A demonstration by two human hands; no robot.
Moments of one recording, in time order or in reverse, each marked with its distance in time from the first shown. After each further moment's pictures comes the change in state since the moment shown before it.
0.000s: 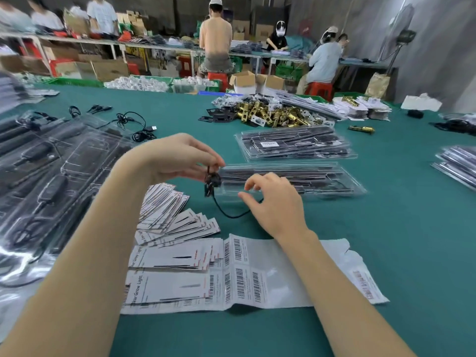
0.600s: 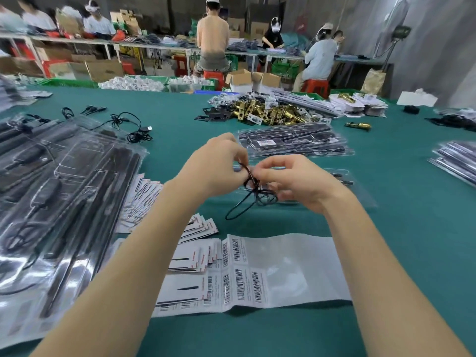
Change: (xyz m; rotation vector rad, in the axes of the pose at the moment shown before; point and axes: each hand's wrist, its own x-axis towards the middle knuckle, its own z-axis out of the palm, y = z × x) left_hand 0.020 0.008 0.067 0.713 0.384 0.462; right_hand 0.032 0.005 -0.078 0.927 -0.550 0.396
